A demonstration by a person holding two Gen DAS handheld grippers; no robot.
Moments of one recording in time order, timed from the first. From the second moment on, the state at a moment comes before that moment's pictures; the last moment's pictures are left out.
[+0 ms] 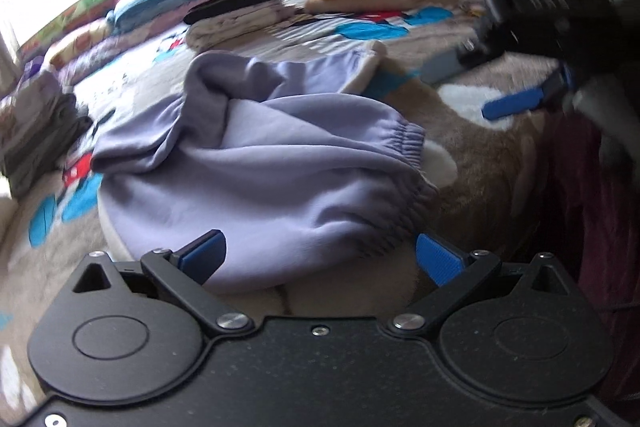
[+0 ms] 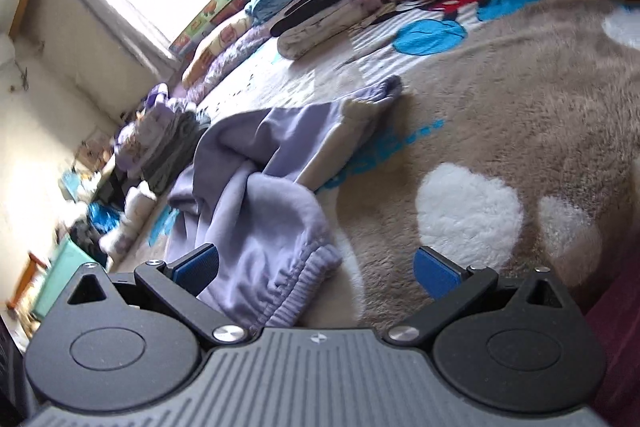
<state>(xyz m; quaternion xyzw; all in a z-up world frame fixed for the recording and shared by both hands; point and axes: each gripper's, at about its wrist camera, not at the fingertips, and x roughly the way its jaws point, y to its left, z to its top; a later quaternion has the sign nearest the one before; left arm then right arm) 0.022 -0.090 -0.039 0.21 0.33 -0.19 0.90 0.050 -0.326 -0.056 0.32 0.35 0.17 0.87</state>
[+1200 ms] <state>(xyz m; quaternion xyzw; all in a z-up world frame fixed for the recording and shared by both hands) 0.087 -0.096 0.069 0.23 0.21 -0.17 0.93 0.058 -0.340 -0.077 0.40 0.35 0.18 0.83</state>
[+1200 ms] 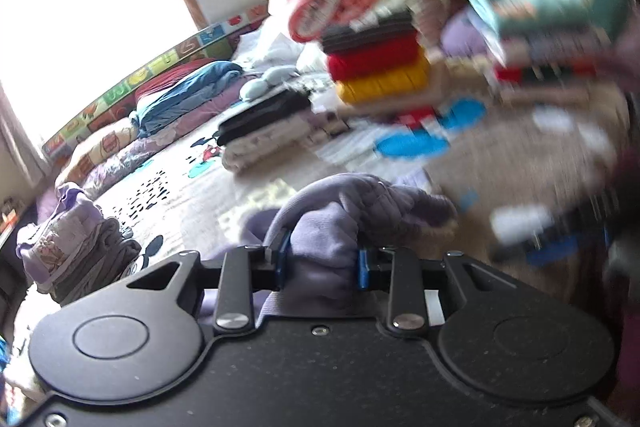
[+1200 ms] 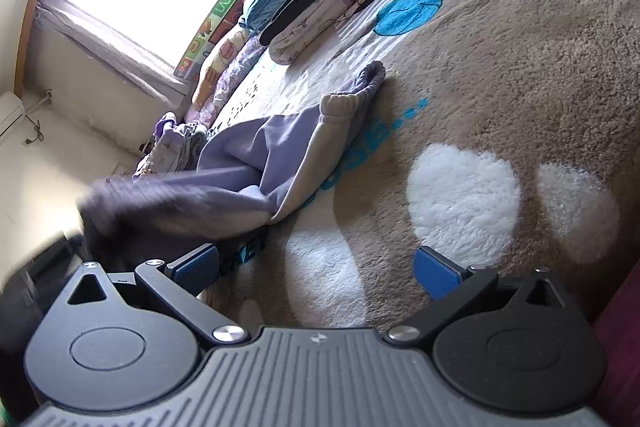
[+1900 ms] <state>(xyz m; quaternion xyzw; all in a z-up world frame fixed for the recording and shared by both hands) 0.180 -0.115 0.258 0.16 0.14 -0.13 0.97 0.061 -0.323 -0.069 0.39 0.35 0.22 0.82</state>
